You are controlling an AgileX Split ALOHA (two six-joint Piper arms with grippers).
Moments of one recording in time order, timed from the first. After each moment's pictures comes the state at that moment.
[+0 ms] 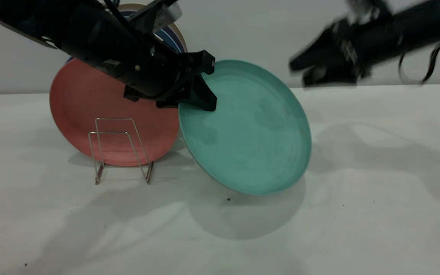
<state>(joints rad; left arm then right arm) -0.36 2.06 -1.20 -1.35 0.30 1.08 -0.01 2.29 -1.58 1.32 1.08 -1.20</state>
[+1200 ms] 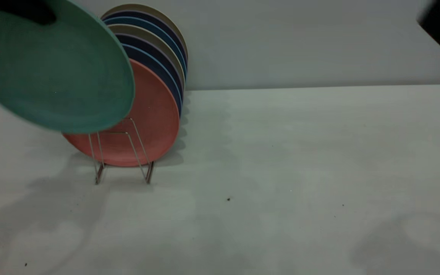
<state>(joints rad) -0.02 1.62 -1.19 -0.63 0.58 2.01 0.08 1.30 -0.99 0.73 1.21 -0.71</state>
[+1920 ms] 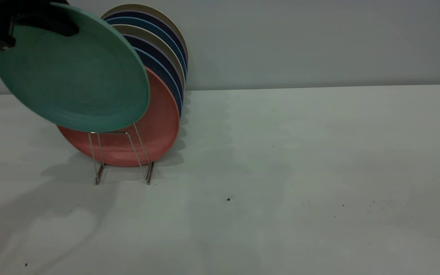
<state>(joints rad) -0.05 1.72 -1.19 -0.72 0.46 2.10 0.08 0.79 -0.68 0.56 1.19 -0.55</state>
